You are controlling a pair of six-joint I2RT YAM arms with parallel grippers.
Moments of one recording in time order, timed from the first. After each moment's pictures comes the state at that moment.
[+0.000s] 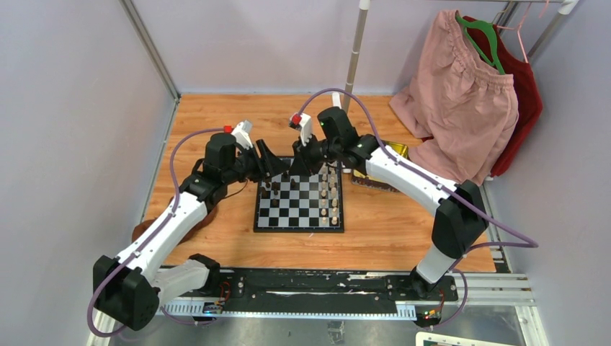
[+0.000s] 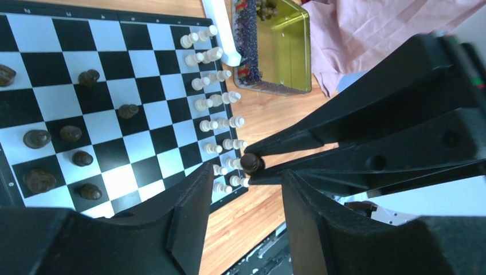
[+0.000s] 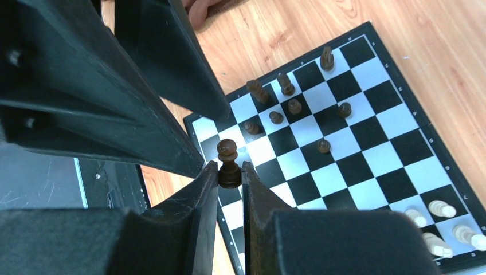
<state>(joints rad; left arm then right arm) -0.39 1.06 0.83 -0.20 0.37 -0.74 0.74 1.64 1.40 -0.37 -0.57 -0.01</state>
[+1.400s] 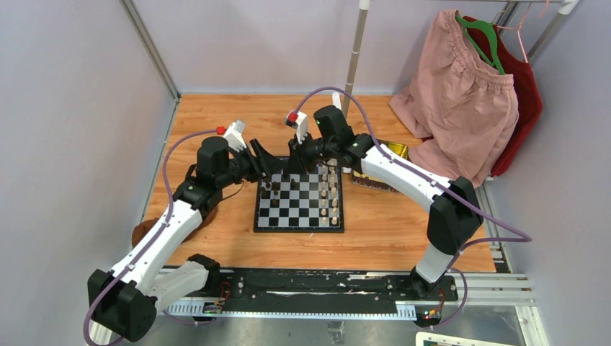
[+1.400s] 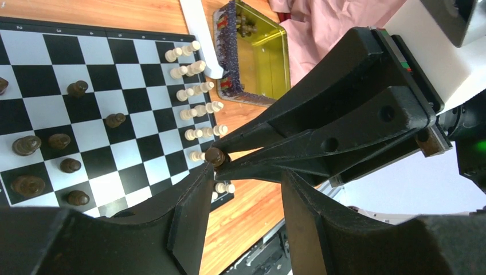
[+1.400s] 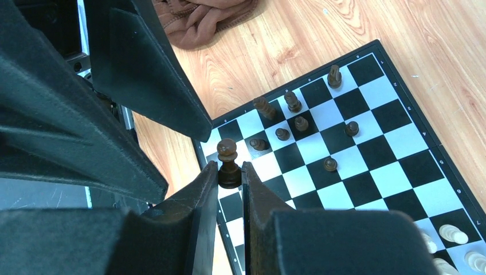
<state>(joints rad) -0.38 0.98 0.80 -0.16 0.39 -0.78 0.75 1.68 1.43 -0.31 -0.59 0.02</state>
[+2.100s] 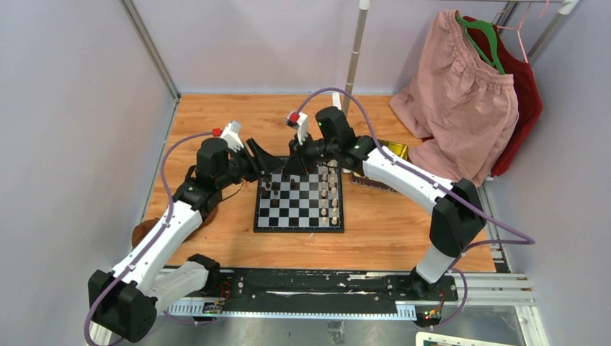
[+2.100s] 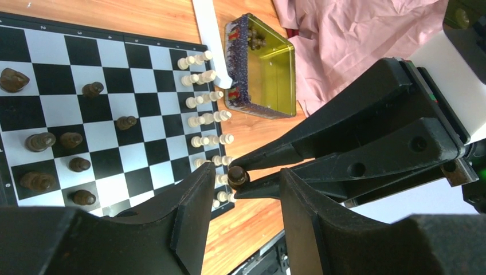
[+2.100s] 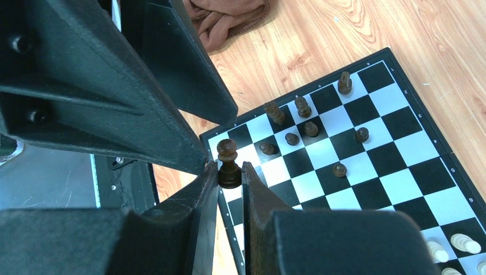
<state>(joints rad) -0.37 0.97 0.78 -0.15 0.33 -0.82 0.75 1.66 1.40 -0.27 -0.62 0.04</state>
